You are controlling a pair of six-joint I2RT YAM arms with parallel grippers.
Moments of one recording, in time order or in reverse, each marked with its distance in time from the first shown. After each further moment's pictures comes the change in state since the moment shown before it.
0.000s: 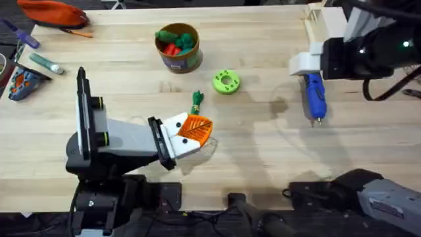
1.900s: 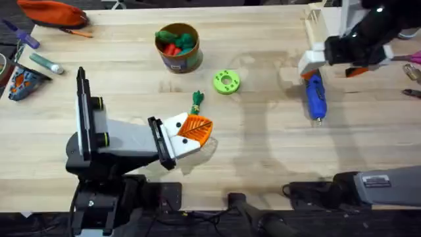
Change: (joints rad) left arm 0.000 0.000 0.000 0.000 0.000 0.007; right arm -0.341 0.410 0.135 -0.040 -0.115 -0.285
